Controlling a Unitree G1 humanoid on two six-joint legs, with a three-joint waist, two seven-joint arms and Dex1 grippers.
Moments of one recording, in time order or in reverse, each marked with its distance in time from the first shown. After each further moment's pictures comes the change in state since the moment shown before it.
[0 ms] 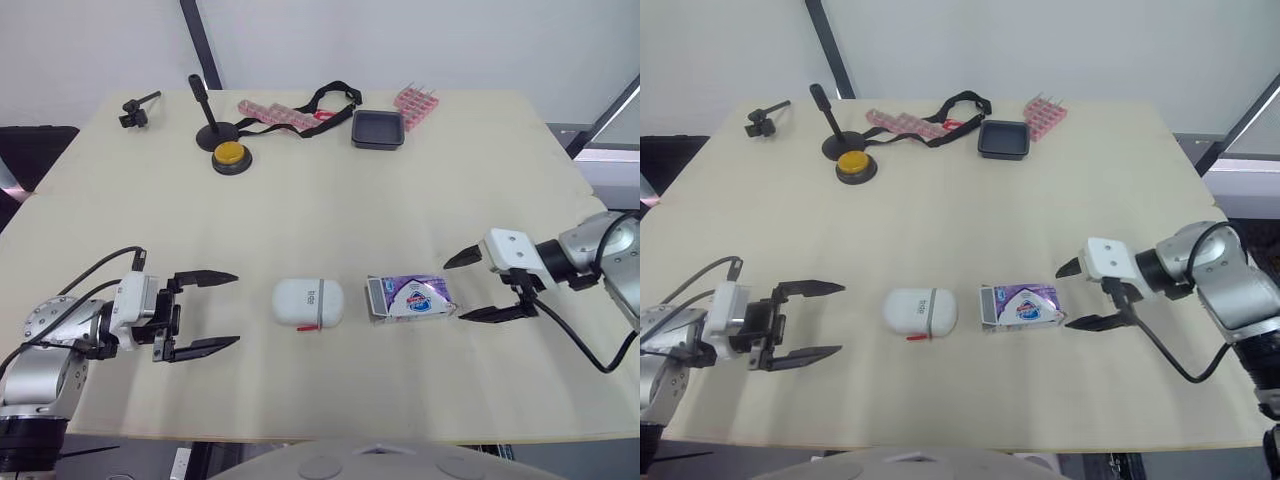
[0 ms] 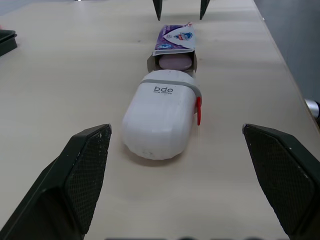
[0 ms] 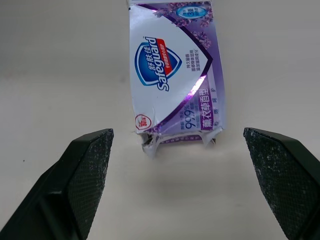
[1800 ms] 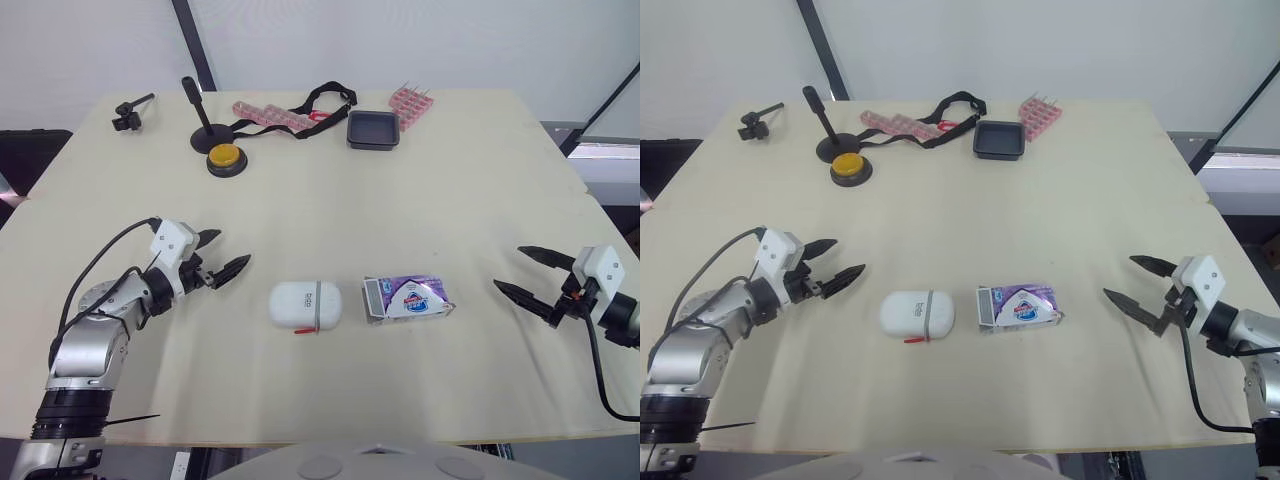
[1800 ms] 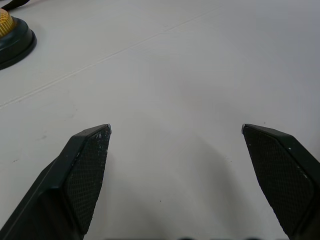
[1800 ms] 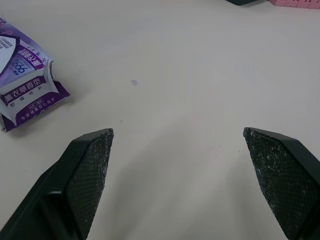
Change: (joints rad) left arm -0.158 -0.137 -0.054 0.006 0.205 0.405 0.691; right arm 0.388 0.261 -0.485 0.294 0.173 -0.285 -0.350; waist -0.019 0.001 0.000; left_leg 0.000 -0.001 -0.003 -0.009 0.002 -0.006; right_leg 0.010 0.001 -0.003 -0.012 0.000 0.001
